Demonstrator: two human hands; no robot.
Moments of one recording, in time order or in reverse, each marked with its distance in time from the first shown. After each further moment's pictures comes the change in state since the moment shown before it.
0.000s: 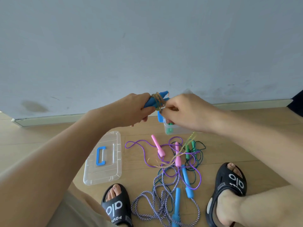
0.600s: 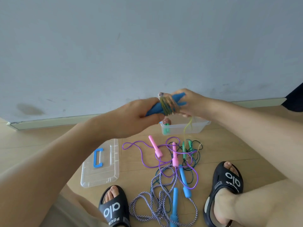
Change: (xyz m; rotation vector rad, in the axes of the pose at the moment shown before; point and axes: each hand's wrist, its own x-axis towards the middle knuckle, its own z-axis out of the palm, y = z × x) left_hand -0.026 0.030 0.002 -0.168 -0.034 0.258; right_hand 0.026 0.041 -0.005 0.525 -0.148 0.086
